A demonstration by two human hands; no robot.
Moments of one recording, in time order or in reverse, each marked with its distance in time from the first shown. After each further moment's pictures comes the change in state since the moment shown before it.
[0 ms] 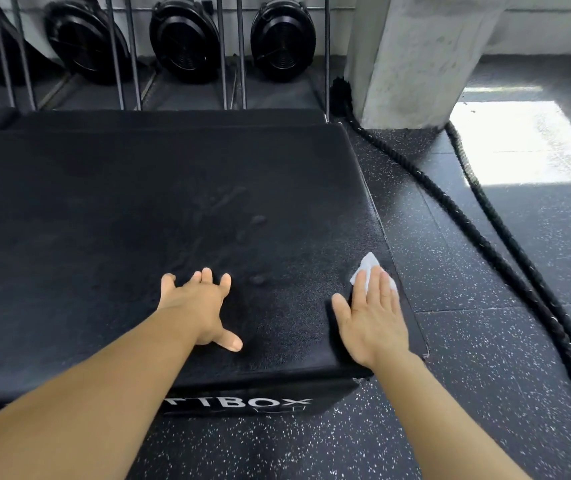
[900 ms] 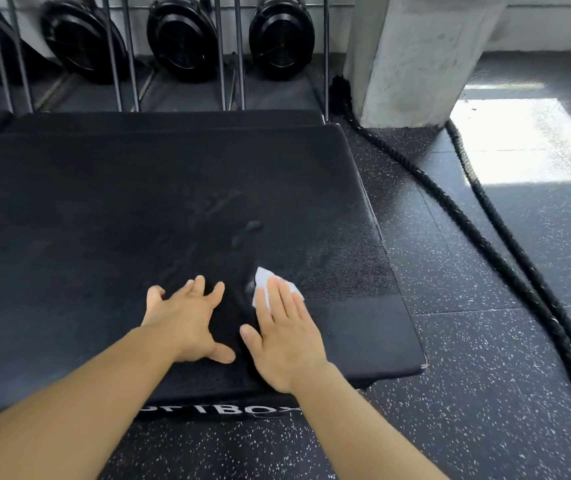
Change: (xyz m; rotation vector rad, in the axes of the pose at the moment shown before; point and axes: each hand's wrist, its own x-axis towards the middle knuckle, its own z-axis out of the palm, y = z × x) left_hand -0.005 -0.006 0.004 -0.045 0.047 0.001; right_hand -0.014 -0.088 0.018 -0.082 -0.067 -0.458
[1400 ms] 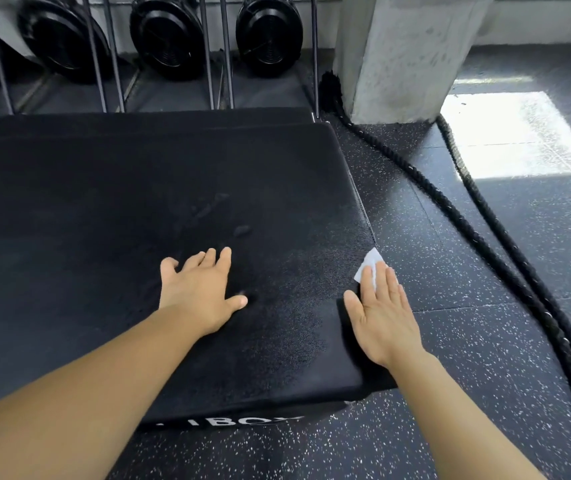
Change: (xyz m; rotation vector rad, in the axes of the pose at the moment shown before) left_hand 0.046 0.025 -0.023 -0.042 0.314 -0.035; right_hand -0.016 0.128 -0.024 0.114 0.061 0.447
